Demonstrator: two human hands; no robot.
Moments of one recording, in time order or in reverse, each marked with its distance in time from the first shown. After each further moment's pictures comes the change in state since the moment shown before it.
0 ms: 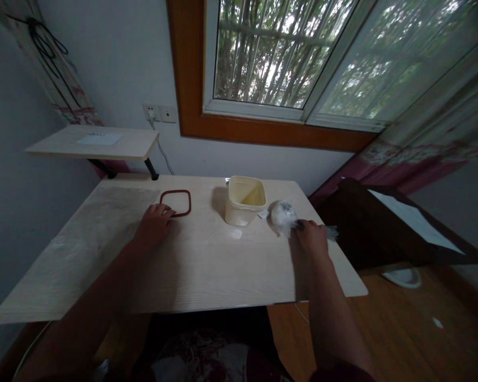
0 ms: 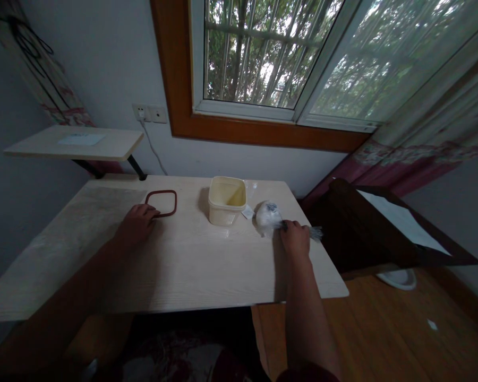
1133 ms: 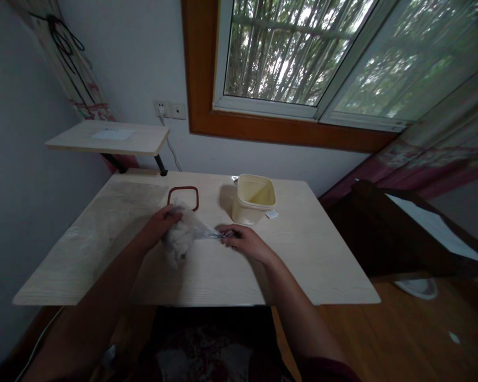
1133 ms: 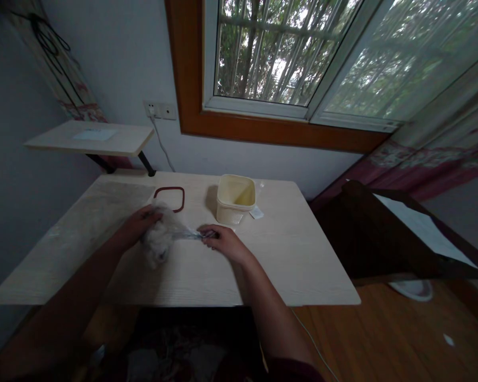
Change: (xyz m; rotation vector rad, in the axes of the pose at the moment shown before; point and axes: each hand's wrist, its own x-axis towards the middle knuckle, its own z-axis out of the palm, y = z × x) left_hand -0.015 0.042 -0.051 -1.050 -0.012 -0.589; right_hand -0.052 -0.210 -0.011 1.267 -0.760 -0.417
